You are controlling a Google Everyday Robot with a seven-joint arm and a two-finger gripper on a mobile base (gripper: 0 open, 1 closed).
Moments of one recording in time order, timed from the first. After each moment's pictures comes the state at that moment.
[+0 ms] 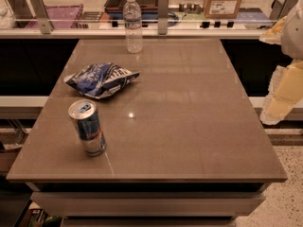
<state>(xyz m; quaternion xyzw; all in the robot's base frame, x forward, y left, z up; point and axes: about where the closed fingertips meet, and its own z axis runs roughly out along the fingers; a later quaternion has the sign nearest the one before) 0.438 -0.213 0.990 -0.60 0.78 -0.05 0.18</state>
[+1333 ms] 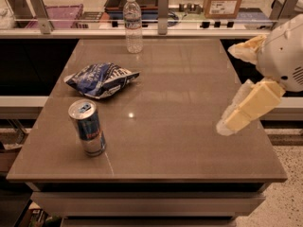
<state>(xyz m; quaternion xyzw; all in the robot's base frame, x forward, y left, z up) 0.426 -0.137 0.976 -0.57 0.75 0.10 0.32</state>
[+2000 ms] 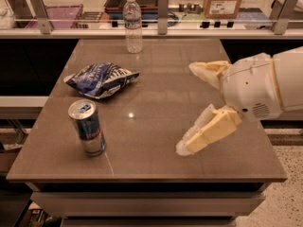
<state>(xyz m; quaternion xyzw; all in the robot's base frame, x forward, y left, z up) 0.406 -0.067 0.953 -0.57 0.67 0.22 0.41</state>
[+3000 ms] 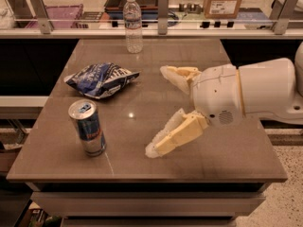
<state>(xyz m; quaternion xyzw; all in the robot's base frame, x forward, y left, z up) 0.404 -0.008 0.949 -0.56 0.62 0.30 0.45</state>
